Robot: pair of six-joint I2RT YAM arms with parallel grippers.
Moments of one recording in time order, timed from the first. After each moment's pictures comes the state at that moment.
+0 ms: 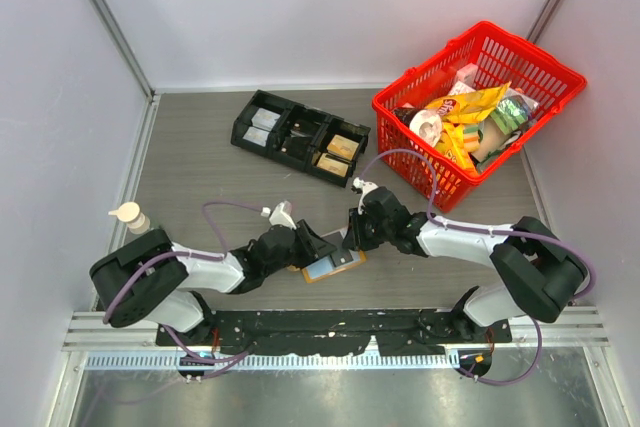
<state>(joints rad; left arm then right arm) -0.96 1.44 0.31 0.62 -0.10 -1.24 0.76 1.43 0.60 0.02 -0.16 0.53</state>
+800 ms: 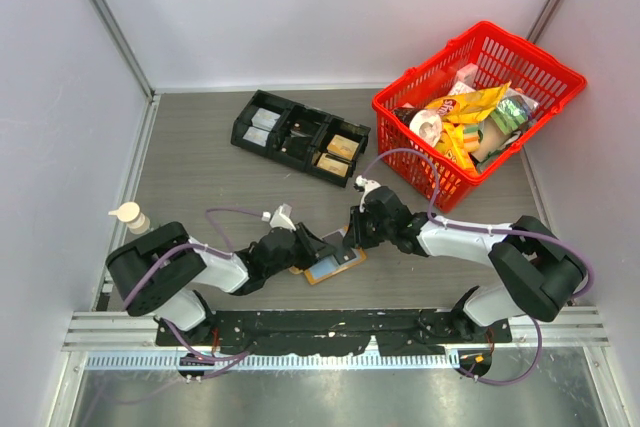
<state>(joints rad) -0.96 1.51 0.29 0.76 -0.09 -1.33 0.75 1.44 0.59 0.06 -0.16 0.55</state>
